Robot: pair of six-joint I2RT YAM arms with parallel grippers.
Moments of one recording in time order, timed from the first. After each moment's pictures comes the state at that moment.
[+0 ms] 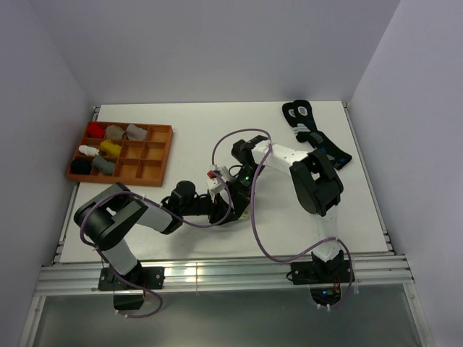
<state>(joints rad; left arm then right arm) -0.75 1.68 0.43 0.98 0.67 -0.29 0.61 2.03 1.46 -1.18 -0.81 -0.57</state>
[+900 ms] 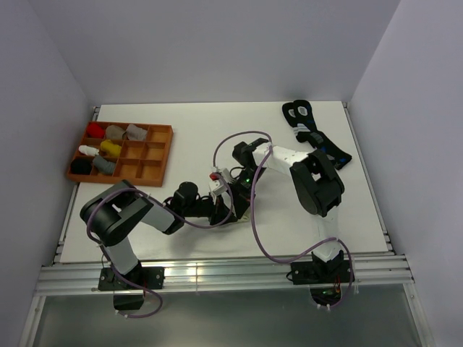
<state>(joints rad) -0.75 1.73 0.43 0.97 0.69 -0.31 0.60 2.02 1.42 -1.13 -0.81 -0.56</state>
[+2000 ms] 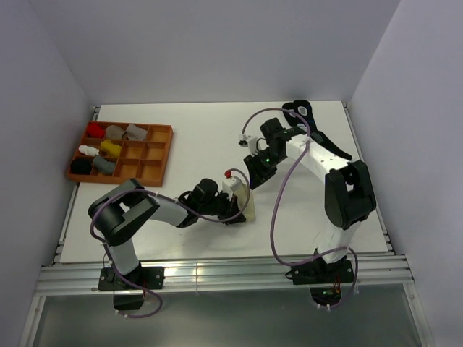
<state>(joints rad) -0.86 1.78 0.61 0.66 0.50 -0.41 0.40 1.77 1.34 -0.89 -0.55 -0.28</state>
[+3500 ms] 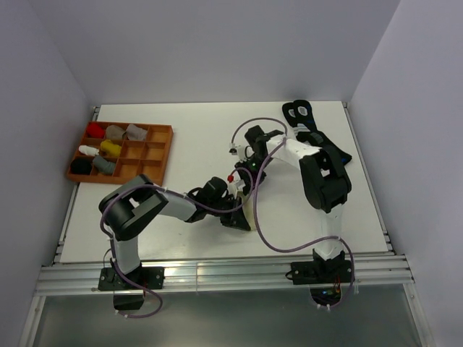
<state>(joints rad) -0.88 1.86 0.74 0.42 0.59 -0.78 0.46 2.04 1.44 -0.87 -0.49 -0.17</state>
